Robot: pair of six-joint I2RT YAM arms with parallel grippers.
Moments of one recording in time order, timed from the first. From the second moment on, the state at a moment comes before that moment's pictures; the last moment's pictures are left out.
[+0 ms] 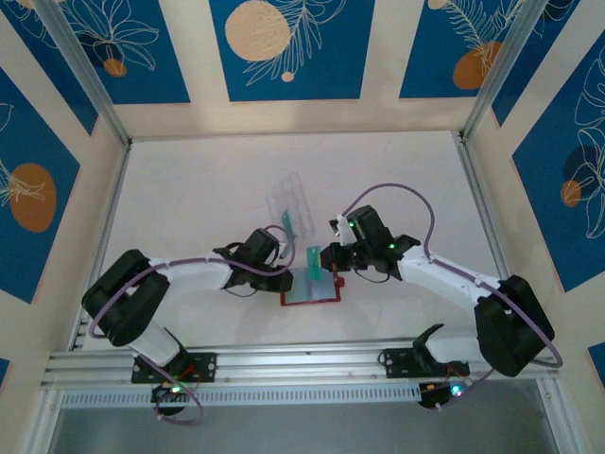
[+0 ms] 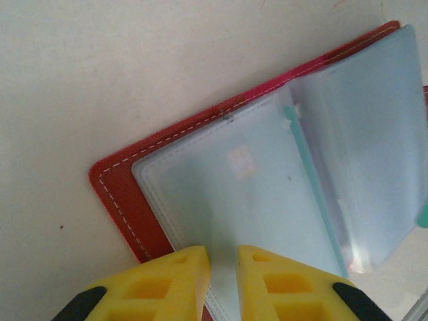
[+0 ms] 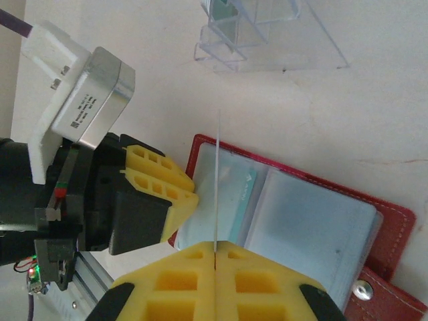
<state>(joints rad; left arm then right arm) -0.77 1.56 0.70 -0.18 0.31 -0.57 0.61 1.30 0.72 -0.30 -0.44 0.55</state>
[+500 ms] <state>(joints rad) -0.78 1.54 0.64 -0.10 0.30 -0.60 0.60 1.41 0.70 -0.19 -0.49 0.57</state>
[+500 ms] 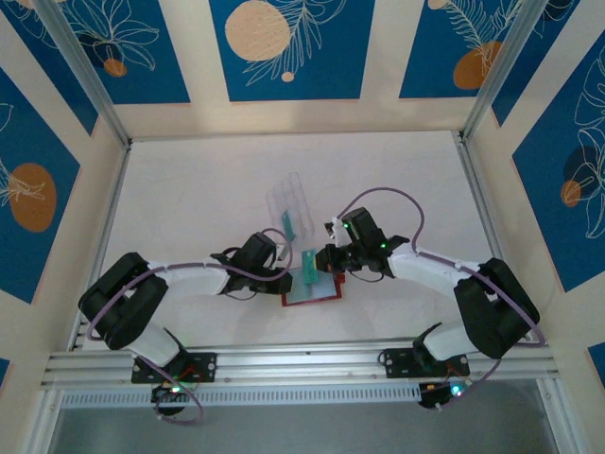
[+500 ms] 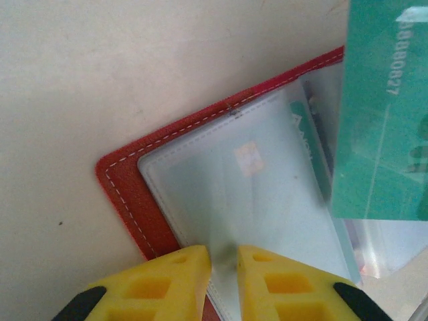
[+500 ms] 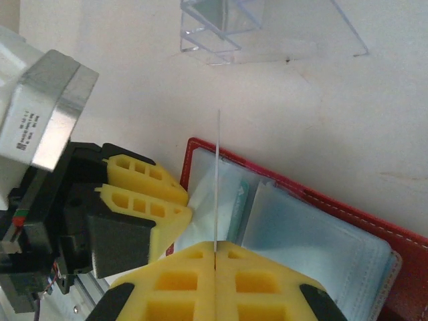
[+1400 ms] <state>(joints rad) -0.78 1.54 0.64 -0.09 0.30 -0.60 0.57 1.45 0.64 -0.10 -0.52 0.59</state>
